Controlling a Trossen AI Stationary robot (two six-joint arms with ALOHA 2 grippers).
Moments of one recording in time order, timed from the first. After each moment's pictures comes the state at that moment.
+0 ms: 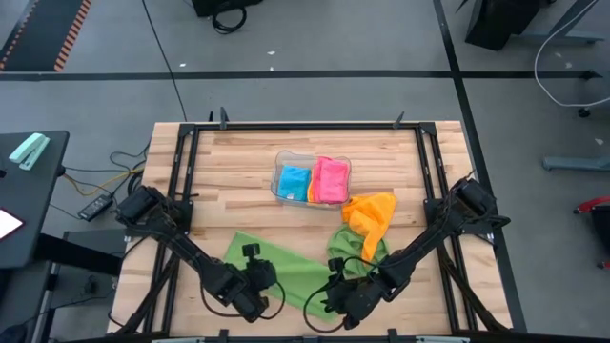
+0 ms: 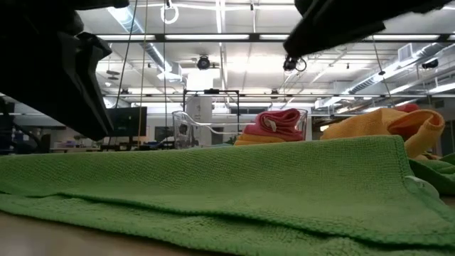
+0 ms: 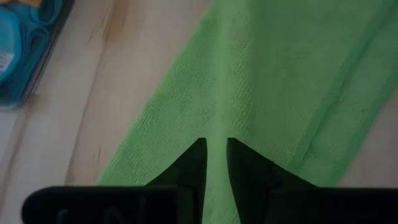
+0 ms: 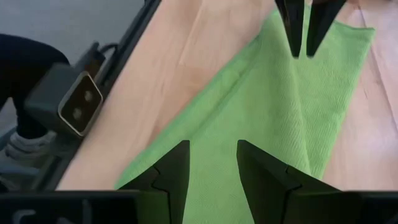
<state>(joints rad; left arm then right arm) -0.74 1.86 1.18 -0.61 -0.63 -0.77 0.68 1.90 1.19 -0.07 0.41 0.24</state>
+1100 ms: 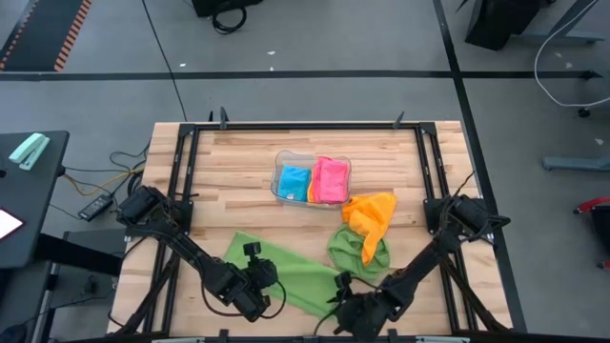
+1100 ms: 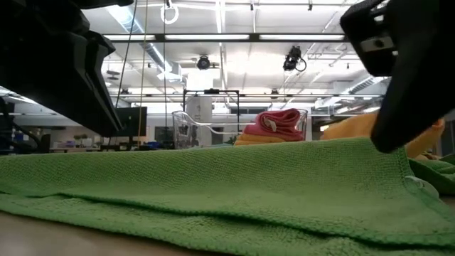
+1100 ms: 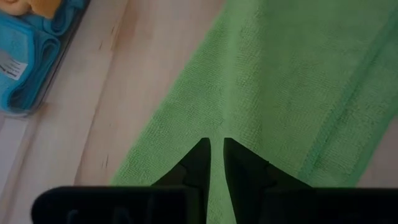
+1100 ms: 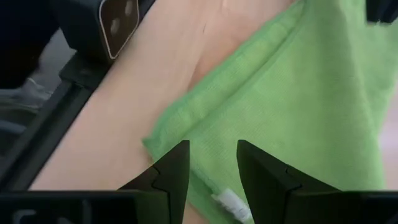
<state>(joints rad) -0.72 1.87 1.18 -0.60 -0.67 -0.75 0.78 2.03 1.20 -0.09 0.51 0.23</state>
